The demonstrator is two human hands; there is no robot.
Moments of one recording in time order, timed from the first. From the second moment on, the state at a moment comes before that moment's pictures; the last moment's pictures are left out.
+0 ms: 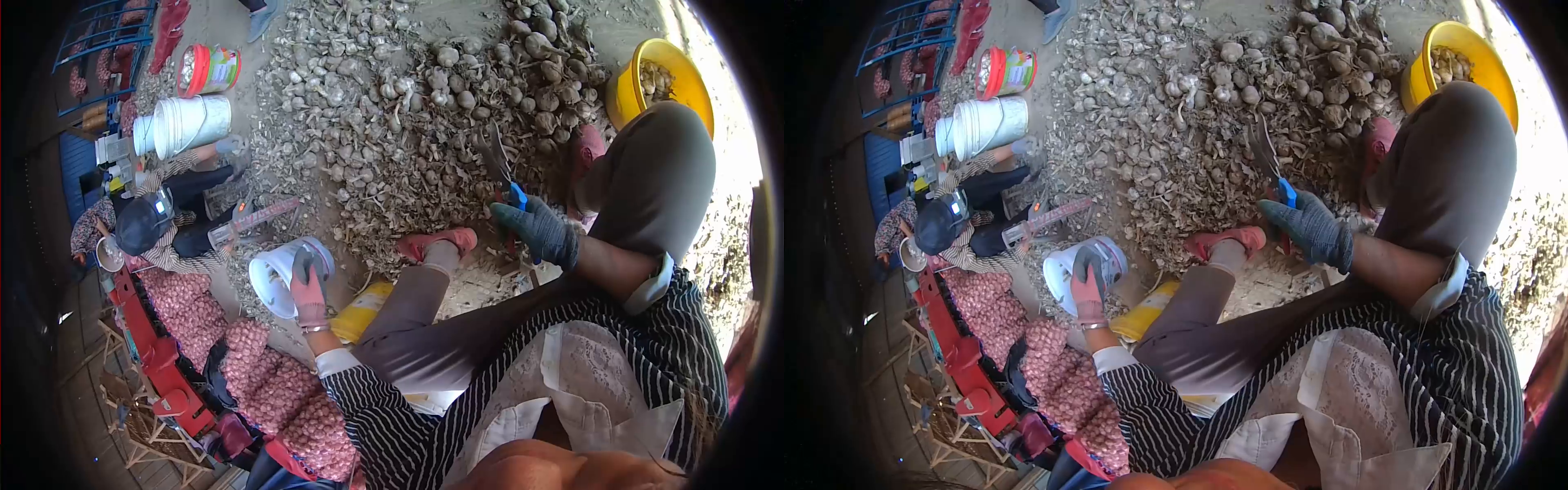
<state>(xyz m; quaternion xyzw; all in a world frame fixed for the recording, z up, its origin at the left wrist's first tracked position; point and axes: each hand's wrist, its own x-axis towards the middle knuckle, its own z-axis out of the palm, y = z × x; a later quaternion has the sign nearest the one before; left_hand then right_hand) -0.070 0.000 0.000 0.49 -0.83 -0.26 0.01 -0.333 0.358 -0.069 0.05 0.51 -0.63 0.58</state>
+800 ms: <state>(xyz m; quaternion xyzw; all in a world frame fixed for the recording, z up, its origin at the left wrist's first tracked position) -0.348 0.038 -0.245 0.45 -0.58 -0.65 0.18 -0.334 0.365 -0.103 -0.04 0.66 -0.56 0.50</state>
